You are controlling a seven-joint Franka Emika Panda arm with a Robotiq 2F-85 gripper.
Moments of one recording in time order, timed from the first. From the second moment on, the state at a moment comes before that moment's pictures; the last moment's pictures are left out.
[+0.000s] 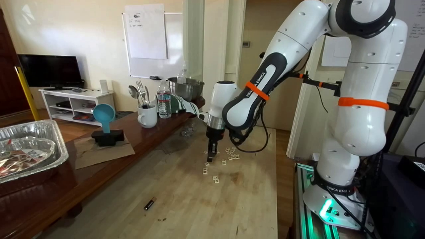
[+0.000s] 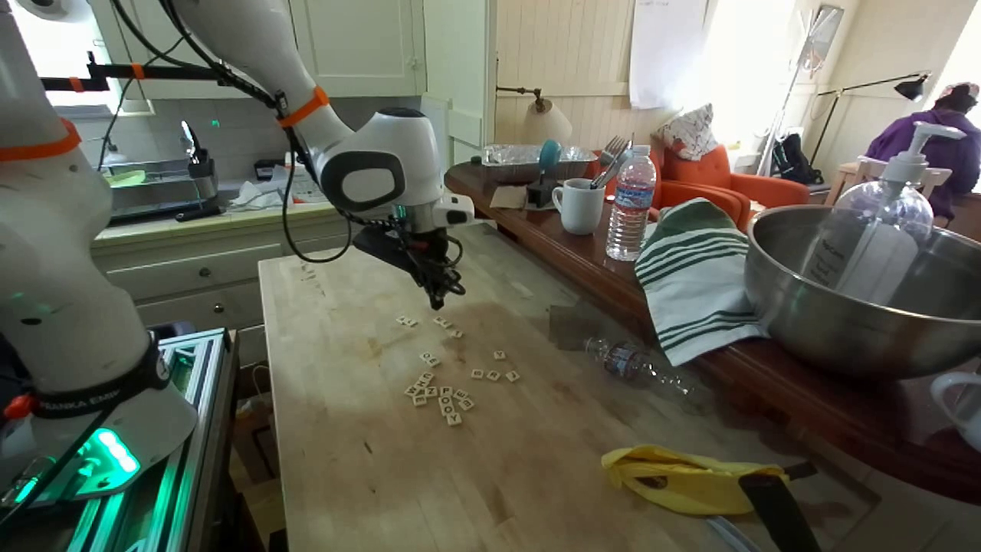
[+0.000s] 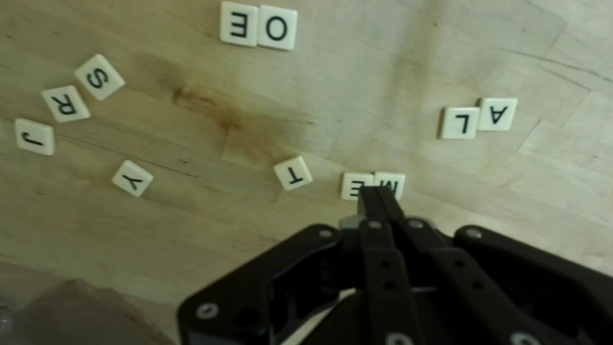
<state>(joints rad) 0.01 0.01 0.08 -2.62 0.05 2.79 -0.42</state>
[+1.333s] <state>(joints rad) -0.11 -0.03 -0.11 -2.73 -0.21 2.80 -0.23</state>
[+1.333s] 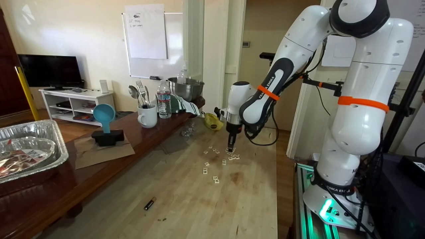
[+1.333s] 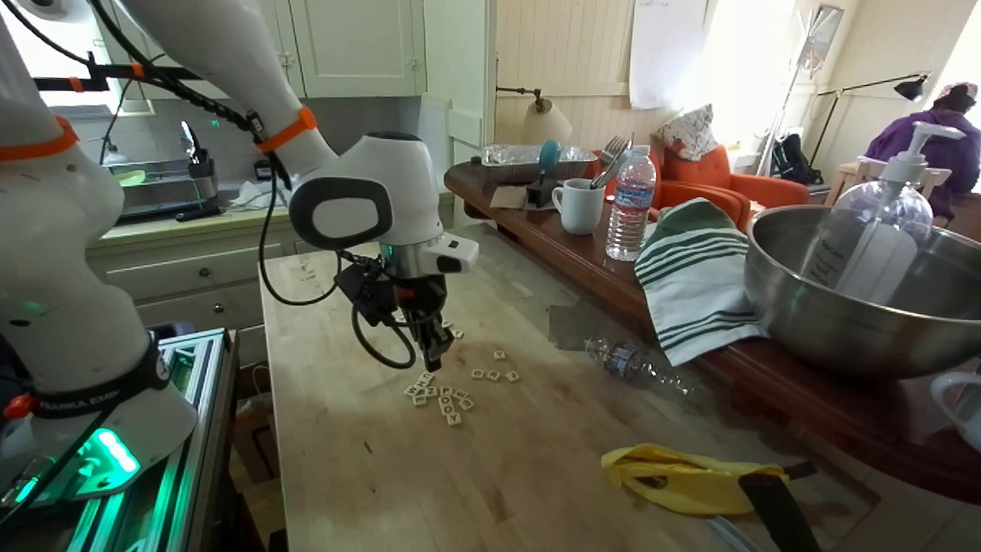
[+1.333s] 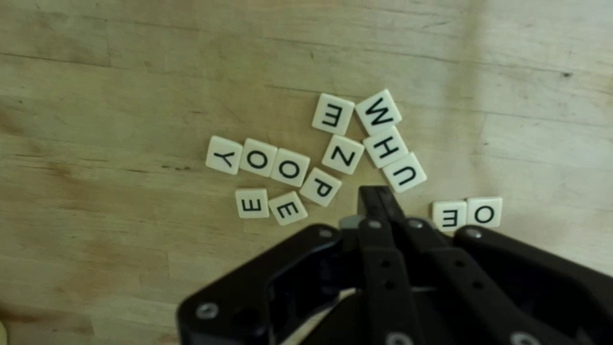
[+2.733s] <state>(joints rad) -0.16 0.07 -0.18 -2.74 -0.28 3.00 -0.14</state>
